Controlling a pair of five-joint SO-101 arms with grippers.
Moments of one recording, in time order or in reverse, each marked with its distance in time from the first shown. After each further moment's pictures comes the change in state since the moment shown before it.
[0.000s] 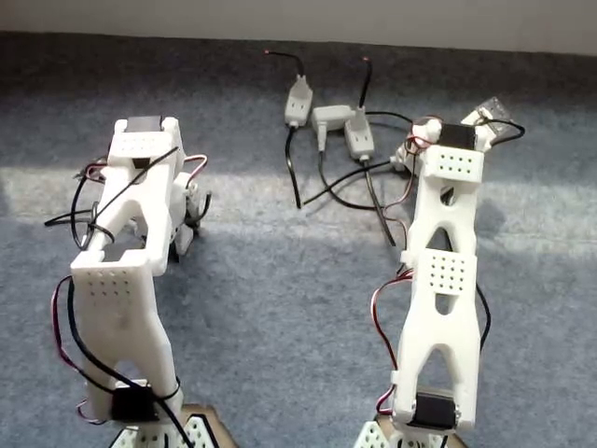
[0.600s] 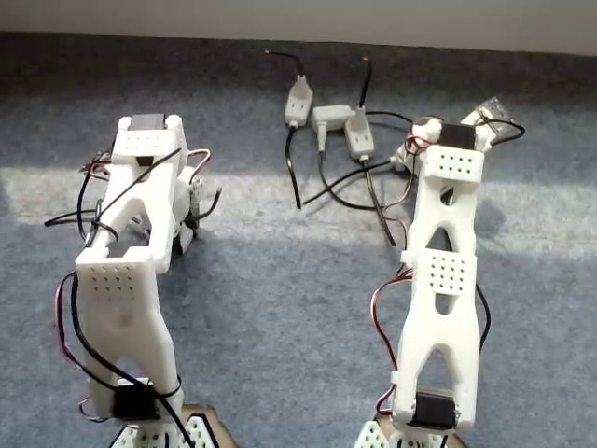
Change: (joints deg) left arm -0.4 2.8 -1.1 -1.0 -0.1; right arm 0.0 0.0 0.0 0.0 0.0
